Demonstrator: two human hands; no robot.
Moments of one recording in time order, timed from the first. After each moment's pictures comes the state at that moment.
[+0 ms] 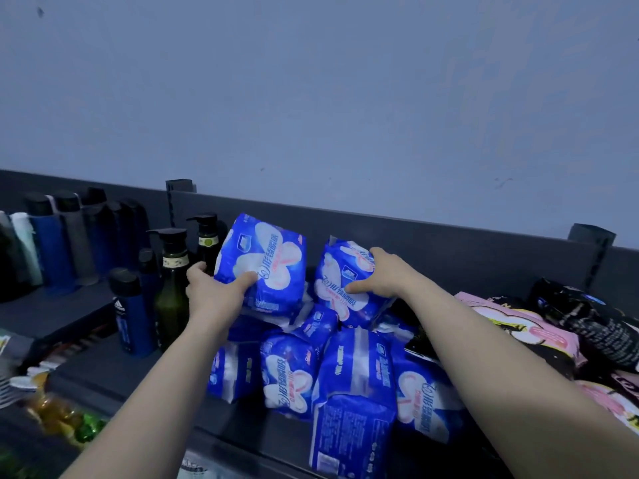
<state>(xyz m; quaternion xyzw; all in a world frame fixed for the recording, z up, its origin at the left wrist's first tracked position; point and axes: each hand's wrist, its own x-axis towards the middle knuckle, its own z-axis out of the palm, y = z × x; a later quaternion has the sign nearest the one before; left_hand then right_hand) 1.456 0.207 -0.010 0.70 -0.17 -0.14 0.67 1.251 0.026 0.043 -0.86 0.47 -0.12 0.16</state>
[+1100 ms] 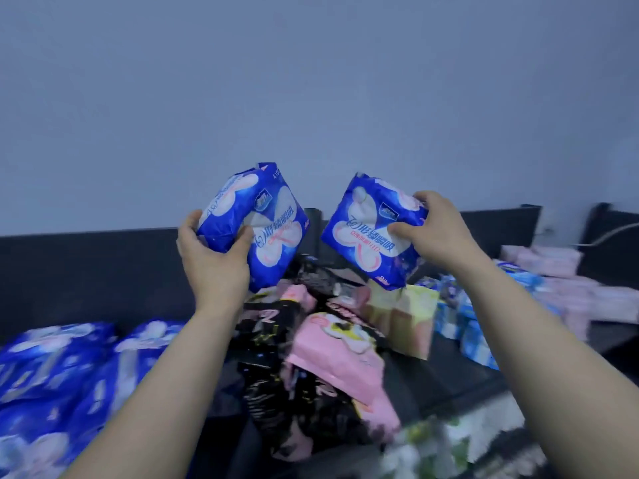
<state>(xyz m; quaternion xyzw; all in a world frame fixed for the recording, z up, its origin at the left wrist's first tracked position) 1.167 0.120 0.064 0.42 -0.42 -0.19 0.78 0.887 0.134 0.130 -0.63 0.61 -0.49 0.02</state>
